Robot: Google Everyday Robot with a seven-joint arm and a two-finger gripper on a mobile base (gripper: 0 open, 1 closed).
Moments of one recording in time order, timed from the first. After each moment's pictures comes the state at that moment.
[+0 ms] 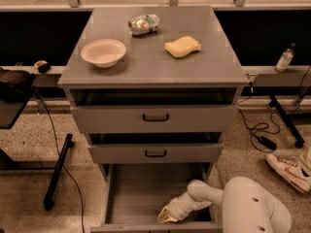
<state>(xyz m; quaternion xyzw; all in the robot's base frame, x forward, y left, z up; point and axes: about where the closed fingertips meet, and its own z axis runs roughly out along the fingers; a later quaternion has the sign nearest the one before) 0.468 -0.041 0.116 -0.68 0.63 0.33 0.20</state>
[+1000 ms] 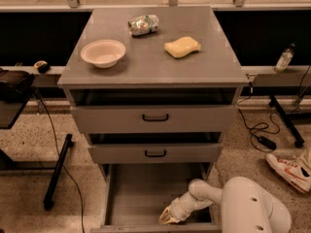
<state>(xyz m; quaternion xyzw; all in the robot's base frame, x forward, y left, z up) 0.454 -0.044 0.119 -0.68 0.61 0.36 0.18</state>
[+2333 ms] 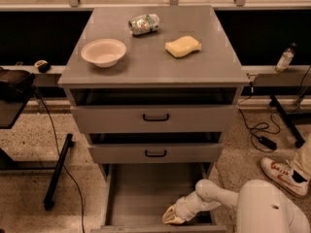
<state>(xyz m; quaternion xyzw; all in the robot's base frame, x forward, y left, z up) 0.450 -0.061 0.151 -0.67 0.61 0.36 0.21</state>
